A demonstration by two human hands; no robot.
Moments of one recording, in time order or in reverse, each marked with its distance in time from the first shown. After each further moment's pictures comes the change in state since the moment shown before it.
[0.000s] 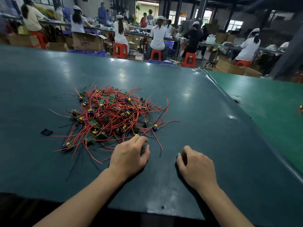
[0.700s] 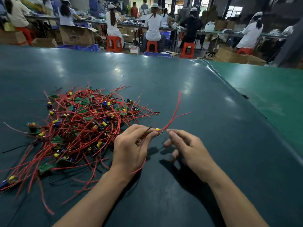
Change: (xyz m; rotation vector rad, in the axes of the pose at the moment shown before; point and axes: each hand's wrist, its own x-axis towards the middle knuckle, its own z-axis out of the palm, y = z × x) left_hand 0.090 0.007 0.062 -0.452 0.383 0.064; right_hand 0.108 0.012 0.010 1.307 -0.362 0.255
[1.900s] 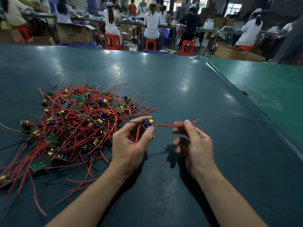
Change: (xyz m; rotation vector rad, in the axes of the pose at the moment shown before) left_hand 0.002 0.023 0.004 -0.564 0.040 -0.469; right_hand 0.004 0.004 0.007 0.474 0.373 -0.049
